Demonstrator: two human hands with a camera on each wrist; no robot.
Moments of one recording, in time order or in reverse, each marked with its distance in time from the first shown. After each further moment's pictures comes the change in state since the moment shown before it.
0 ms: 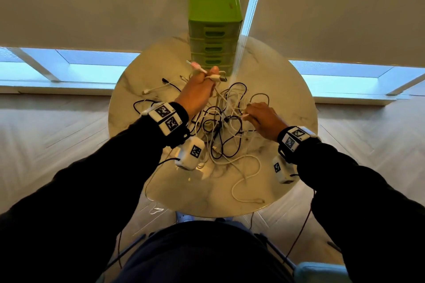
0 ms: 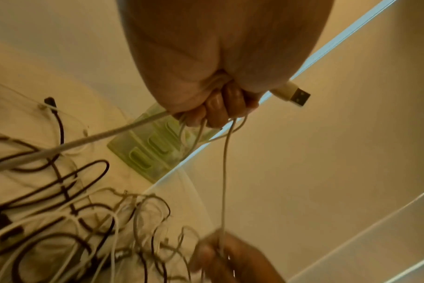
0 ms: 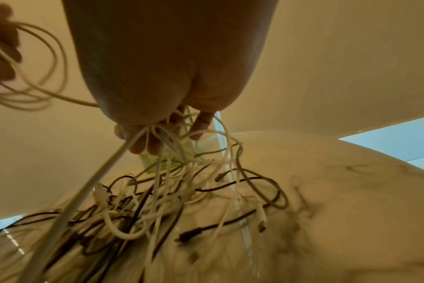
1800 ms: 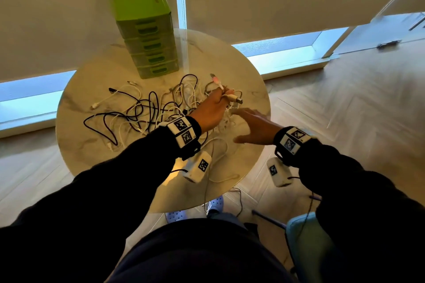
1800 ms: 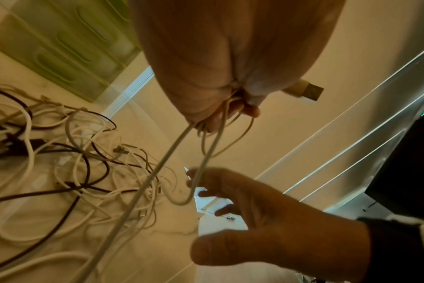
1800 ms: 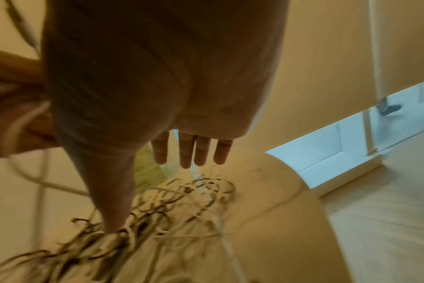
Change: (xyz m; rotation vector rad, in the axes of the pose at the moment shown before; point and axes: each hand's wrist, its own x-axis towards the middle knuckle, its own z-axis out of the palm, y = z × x) left_hand -0.037 -0.001 0.131 0.095 -0.464 0.244; right_hand -0.137 -0.021 -0.037 0.068 -0.198 0.420
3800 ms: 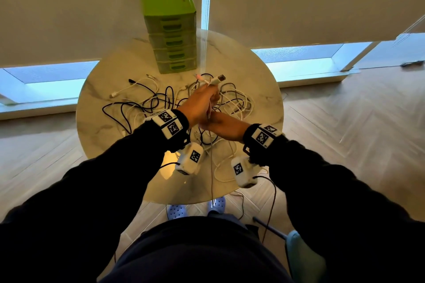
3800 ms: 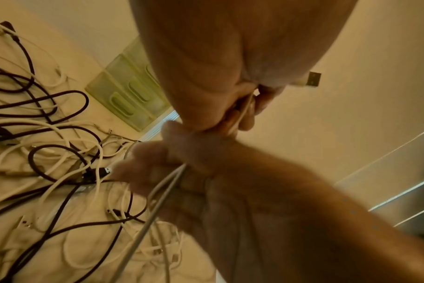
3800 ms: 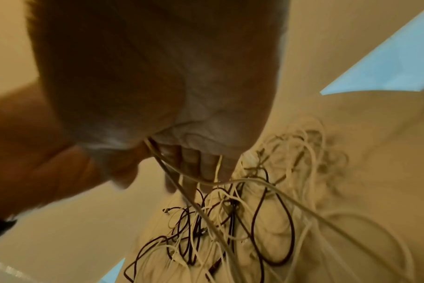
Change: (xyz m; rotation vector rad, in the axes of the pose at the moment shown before) left_hand -0.026 -0.004 -0.043 -0.498 0.263 -0.279; right_hand 0.044 -0.109 0.015 0.507 -0.255 -0.183
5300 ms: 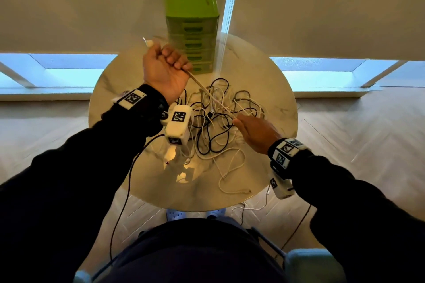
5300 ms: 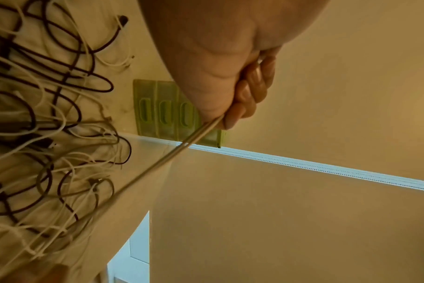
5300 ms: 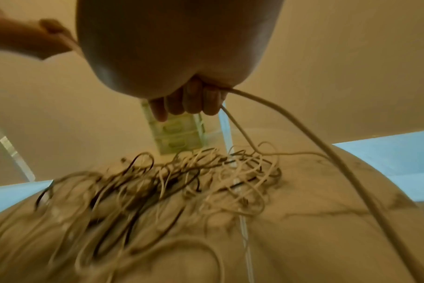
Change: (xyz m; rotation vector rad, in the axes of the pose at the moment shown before) left_hand 0.025 0.056 -0.091 -0.988 0.114 0.209; right_hand -0.007 0.050 -0.036 -0.605 0.313 -0.054
